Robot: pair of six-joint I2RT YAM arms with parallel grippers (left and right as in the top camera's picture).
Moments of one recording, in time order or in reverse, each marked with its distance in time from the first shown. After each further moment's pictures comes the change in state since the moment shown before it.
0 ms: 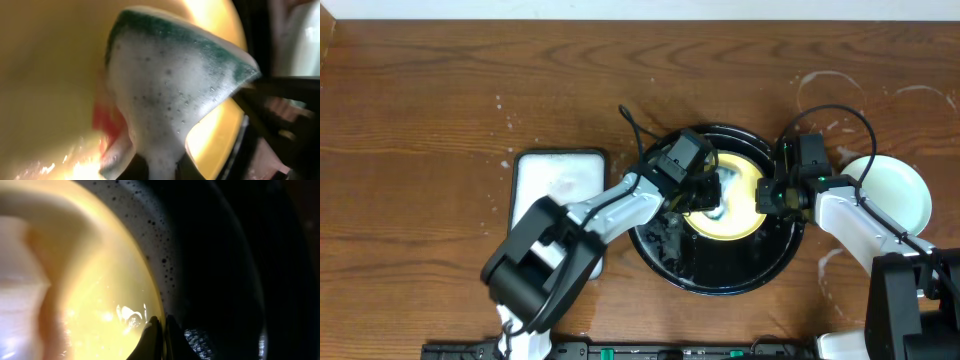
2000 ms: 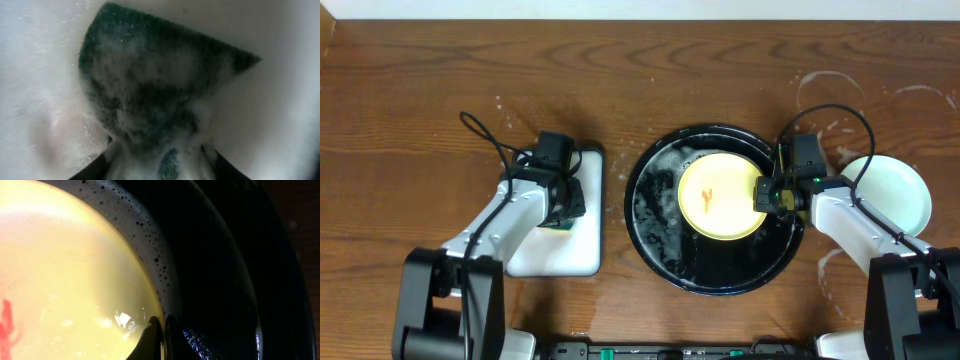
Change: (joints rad) left arm 0.533 -0.339 -0.293 -0.426 -0.457 0.380; right arm 0.024 0.000 -0.003 0.021 0.064 0.067
